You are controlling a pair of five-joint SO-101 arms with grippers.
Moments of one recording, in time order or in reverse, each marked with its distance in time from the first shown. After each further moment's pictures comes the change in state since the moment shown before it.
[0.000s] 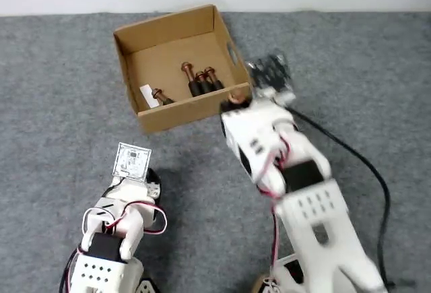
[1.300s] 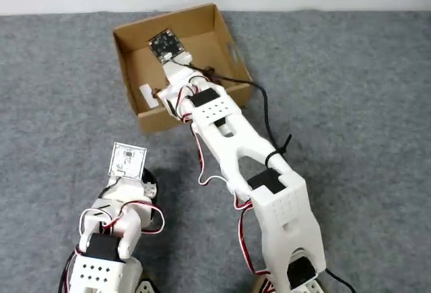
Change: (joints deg) left arm -1.2 0.0 0.0 0.3 0.0; right arm -9.2 73.9 -54.4 -4.1 7.6
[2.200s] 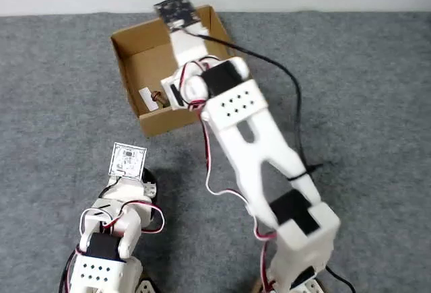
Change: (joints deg) left arm -0.2 0.0 0.0 0.0 0.0; right arm -0.8 -24.4 -11.3 43.6 -12.4
